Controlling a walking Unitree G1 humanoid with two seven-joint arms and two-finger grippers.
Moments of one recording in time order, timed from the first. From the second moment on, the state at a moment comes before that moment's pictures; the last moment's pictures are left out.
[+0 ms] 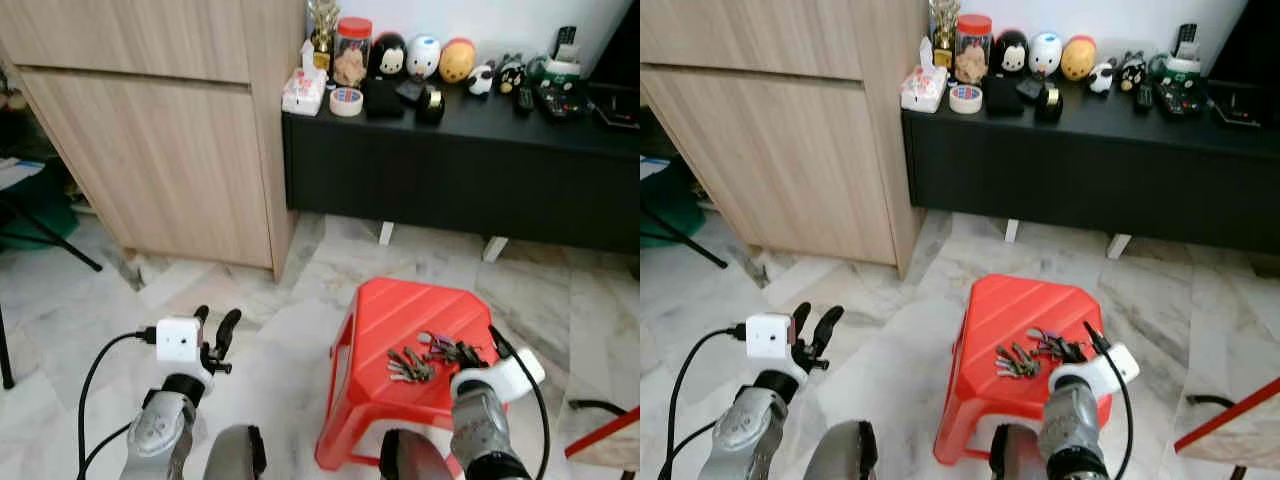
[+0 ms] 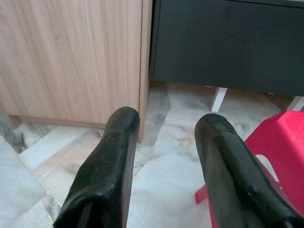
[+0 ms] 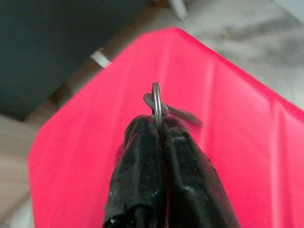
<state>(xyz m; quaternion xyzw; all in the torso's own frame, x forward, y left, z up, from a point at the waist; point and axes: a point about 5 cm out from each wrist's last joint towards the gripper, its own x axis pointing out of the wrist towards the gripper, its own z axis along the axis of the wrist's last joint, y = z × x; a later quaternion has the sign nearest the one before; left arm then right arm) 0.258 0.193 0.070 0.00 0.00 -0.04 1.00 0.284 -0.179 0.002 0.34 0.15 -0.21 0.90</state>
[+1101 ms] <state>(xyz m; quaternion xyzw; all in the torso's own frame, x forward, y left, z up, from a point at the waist) 0.257 0.187 0.065 -0.02 0.00 -0.03 1.00 0.259 -0.178 0.058 0.05 0.01 -0.11 0.99</state>
